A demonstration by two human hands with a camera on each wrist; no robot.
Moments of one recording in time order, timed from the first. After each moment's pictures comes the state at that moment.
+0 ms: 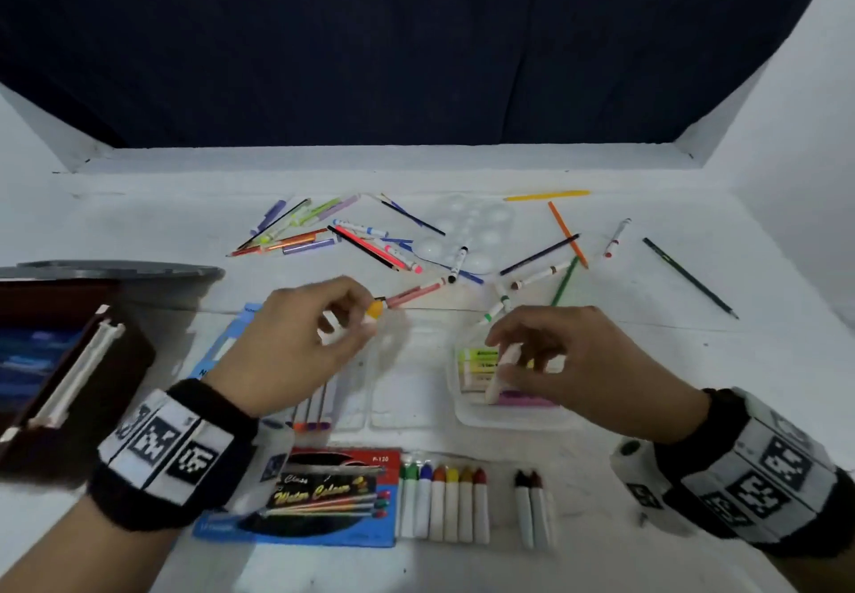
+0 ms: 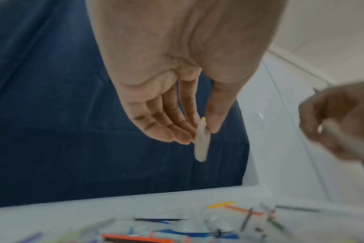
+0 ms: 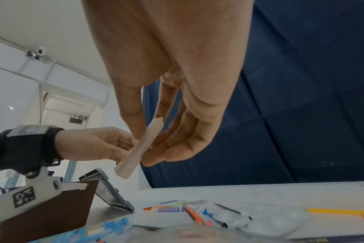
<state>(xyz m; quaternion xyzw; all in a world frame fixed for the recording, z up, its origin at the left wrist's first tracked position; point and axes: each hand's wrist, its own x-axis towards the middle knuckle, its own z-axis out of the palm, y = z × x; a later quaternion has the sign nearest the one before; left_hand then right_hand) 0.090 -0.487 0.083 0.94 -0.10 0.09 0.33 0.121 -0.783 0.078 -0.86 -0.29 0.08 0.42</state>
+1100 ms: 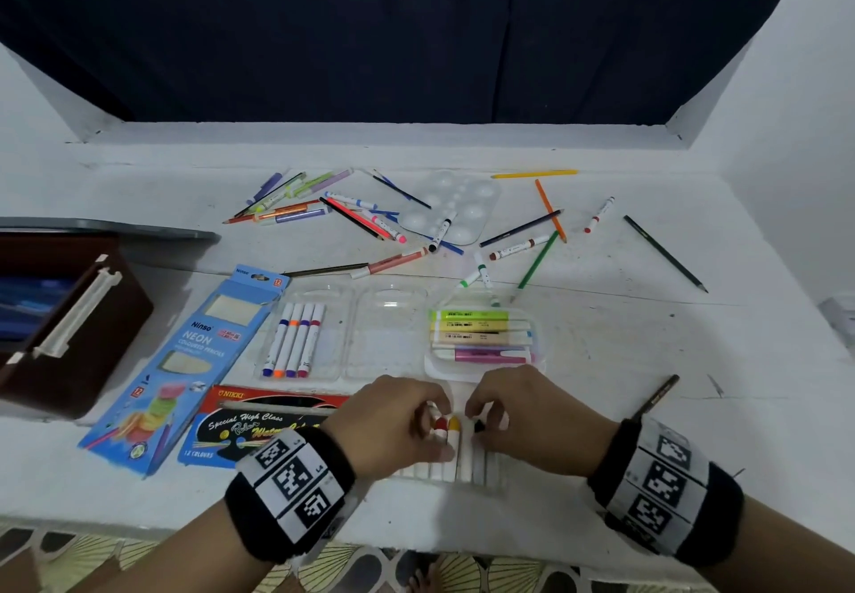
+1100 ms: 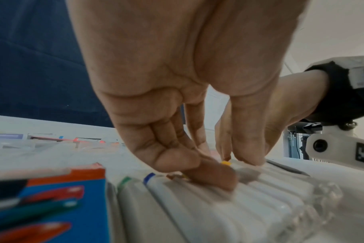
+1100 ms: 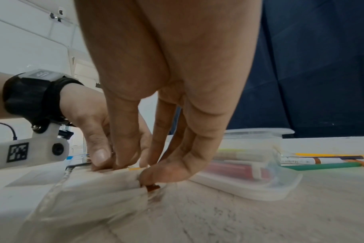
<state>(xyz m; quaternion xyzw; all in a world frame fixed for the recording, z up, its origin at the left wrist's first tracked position) 0.036 -0.594 -0.004 0.94 -0.12 -0.18 0.26 0.076 -0.805 0.005 -0.89 -0.32 0.20 0.25</state>
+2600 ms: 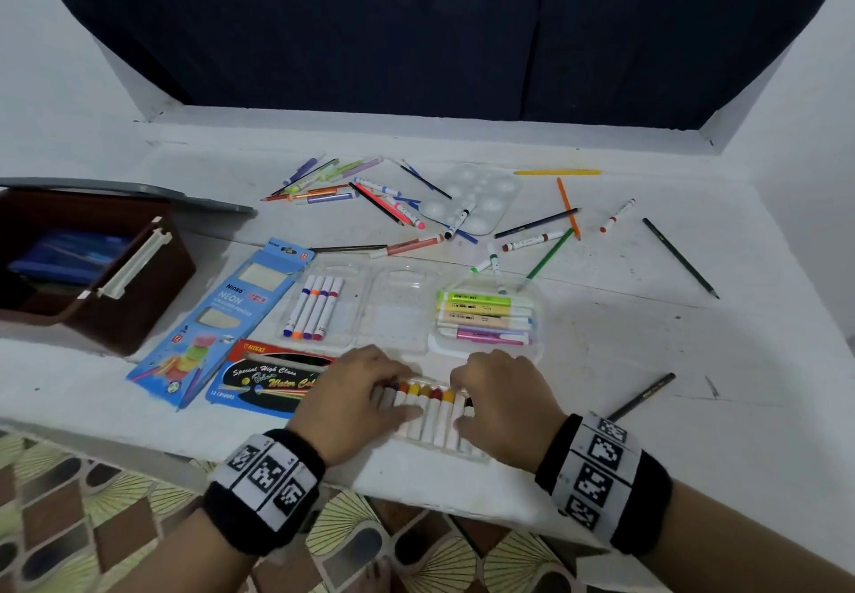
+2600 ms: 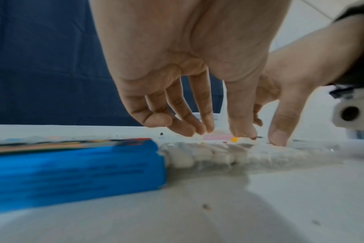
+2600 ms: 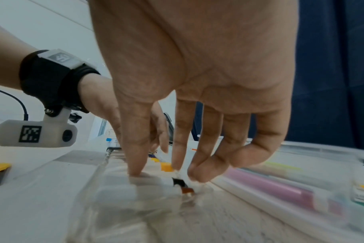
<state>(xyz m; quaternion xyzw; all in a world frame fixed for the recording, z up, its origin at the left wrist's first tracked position) -0.011 -0.581 -0.013 0.96 -0.02 -0.01 0.29 0.051 -0.788 0.009 -0.93 -0.34 0.12 0.08</state>
